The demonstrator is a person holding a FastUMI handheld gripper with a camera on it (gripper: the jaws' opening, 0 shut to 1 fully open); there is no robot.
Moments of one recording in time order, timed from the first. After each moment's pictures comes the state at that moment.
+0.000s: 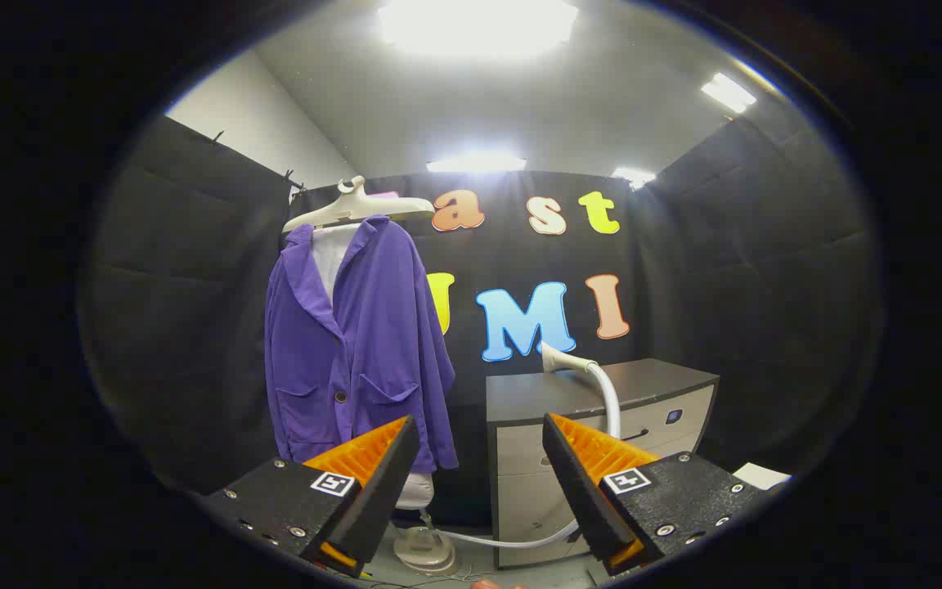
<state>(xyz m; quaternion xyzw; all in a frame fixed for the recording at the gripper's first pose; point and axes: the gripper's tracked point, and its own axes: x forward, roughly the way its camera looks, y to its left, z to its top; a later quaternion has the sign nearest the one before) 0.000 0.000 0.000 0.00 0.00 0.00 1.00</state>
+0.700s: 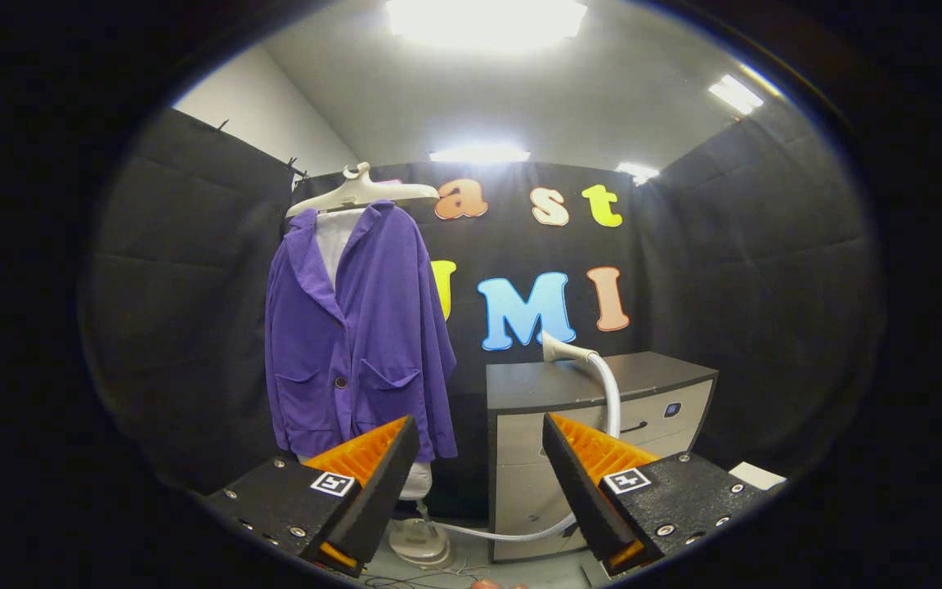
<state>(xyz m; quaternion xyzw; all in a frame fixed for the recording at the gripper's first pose) -0.003 0.001 -0.012 -0.01 0.02 0.00 1.00</state>
